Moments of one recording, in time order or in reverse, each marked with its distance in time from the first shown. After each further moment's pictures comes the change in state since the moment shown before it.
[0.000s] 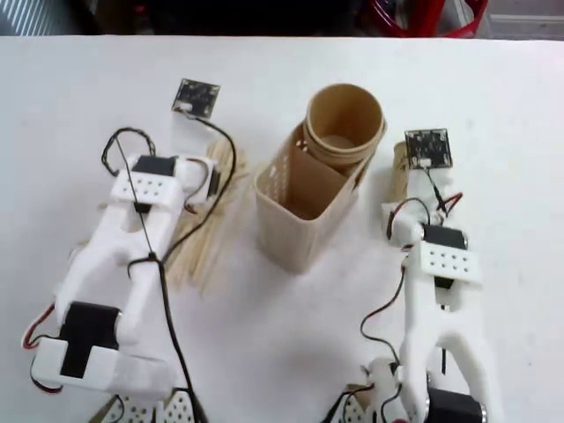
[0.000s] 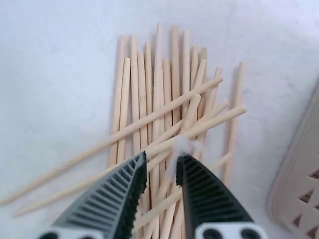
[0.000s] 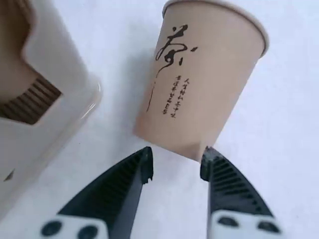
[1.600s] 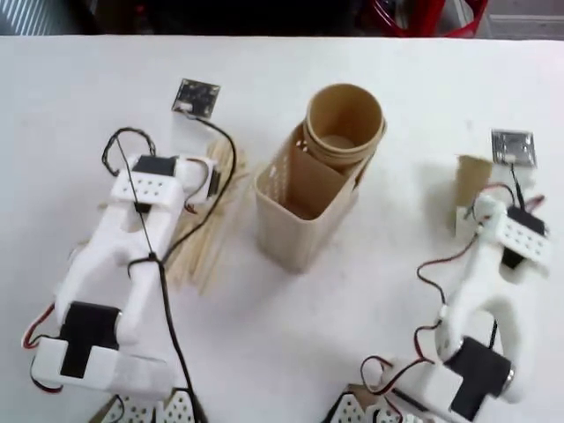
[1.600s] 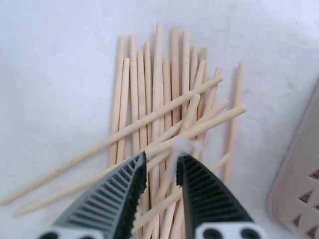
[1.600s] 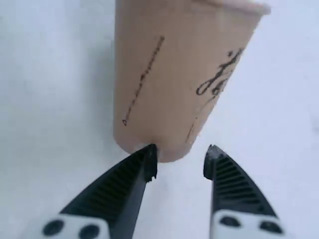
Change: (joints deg) left arm 0.0 0.0 0.0 0.0 0.0; right arm 23.8 18.5 -13.7 10.1 12.3
